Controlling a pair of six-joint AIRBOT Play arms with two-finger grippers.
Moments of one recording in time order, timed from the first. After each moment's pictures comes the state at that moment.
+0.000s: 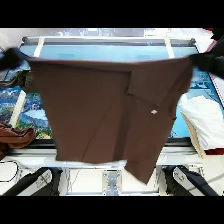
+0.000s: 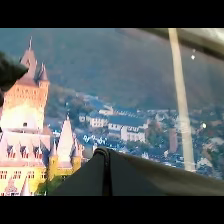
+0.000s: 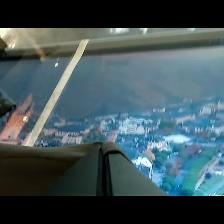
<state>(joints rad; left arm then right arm) 0.24 -1.13 1.39 1.06 -0.94 -1.44 -0.33 -1.04 1.25 -0.62 0.97 0.96</state>
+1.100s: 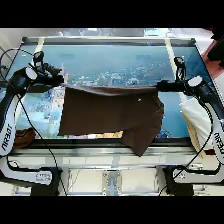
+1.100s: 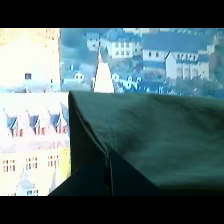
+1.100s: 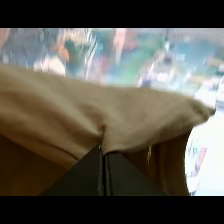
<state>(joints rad) 0.08 -1.54 1.35 1.32 -0.83 -1.44 -0.14 -1.43 1.17 -0.96 0.82 0.98</state>
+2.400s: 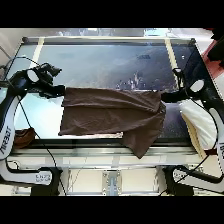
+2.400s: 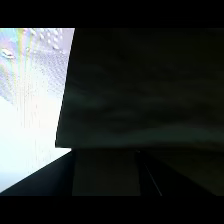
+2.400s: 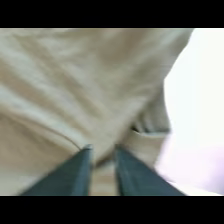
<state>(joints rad) 0.07 -1.48 1.33 1.34 -1.10 -1.48 -0.15 -1.29 1.12 -1.27 1.03 1.18</state>
